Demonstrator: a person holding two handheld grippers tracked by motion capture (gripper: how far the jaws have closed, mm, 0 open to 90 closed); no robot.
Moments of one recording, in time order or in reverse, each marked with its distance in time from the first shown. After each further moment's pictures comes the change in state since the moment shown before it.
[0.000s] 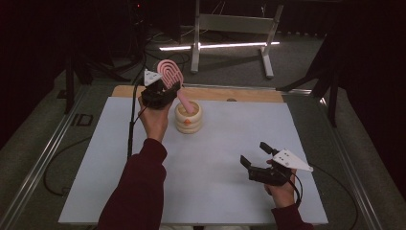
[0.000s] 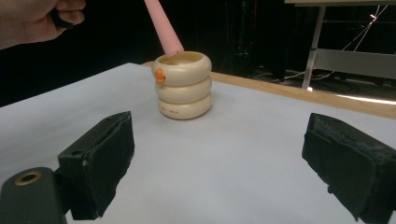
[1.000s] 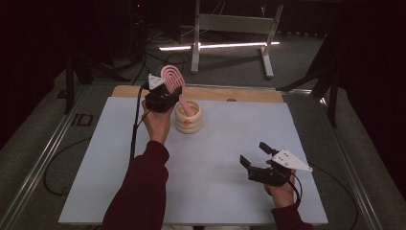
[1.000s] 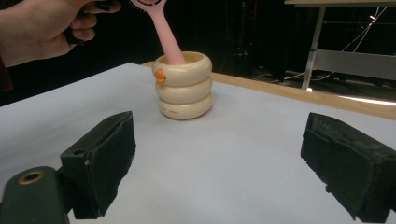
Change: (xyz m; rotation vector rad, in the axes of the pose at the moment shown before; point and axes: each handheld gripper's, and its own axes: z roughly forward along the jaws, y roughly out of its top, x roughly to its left) left arm 0.002 -0.017 0.015 0.039 0.013 -0.005; right arm 0.001 -0.001 0.001 0.000 0.003 0.000
